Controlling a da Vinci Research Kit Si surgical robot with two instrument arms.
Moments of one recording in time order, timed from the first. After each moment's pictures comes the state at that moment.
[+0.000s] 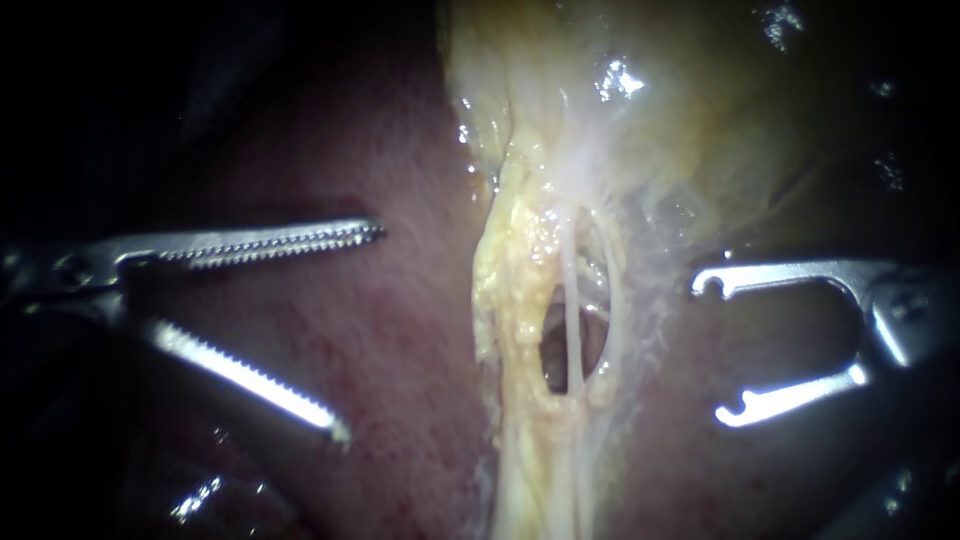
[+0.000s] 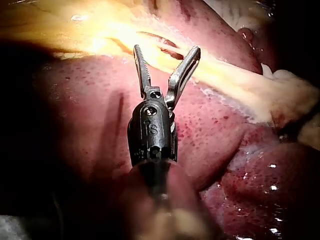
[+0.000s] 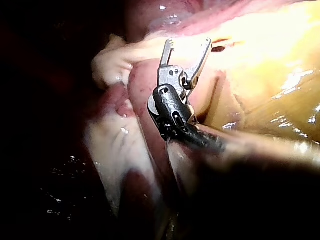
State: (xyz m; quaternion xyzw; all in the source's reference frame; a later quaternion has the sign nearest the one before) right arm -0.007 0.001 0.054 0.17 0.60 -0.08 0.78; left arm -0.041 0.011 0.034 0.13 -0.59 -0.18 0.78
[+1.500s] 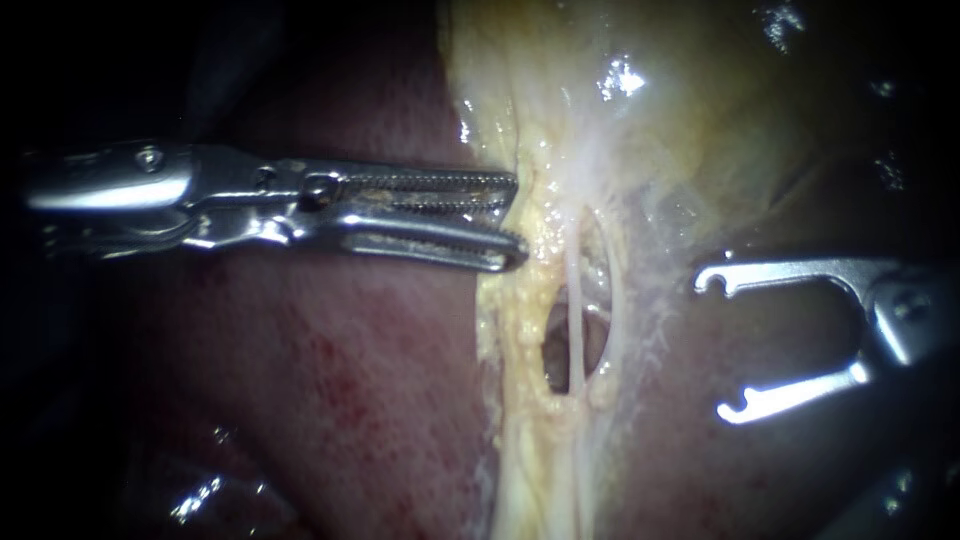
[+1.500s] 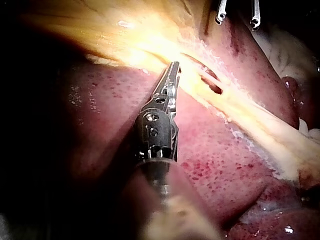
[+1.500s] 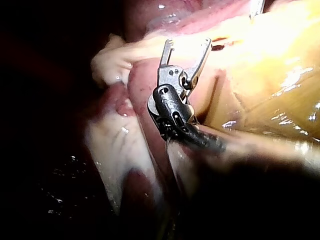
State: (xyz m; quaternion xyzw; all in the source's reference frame) right arm -0.008 0.001 0.054 0.17 0.60 -0.07 0.78; left arm -0.047 0.015 0.043 0.14 -0.53 -0.27 0.80
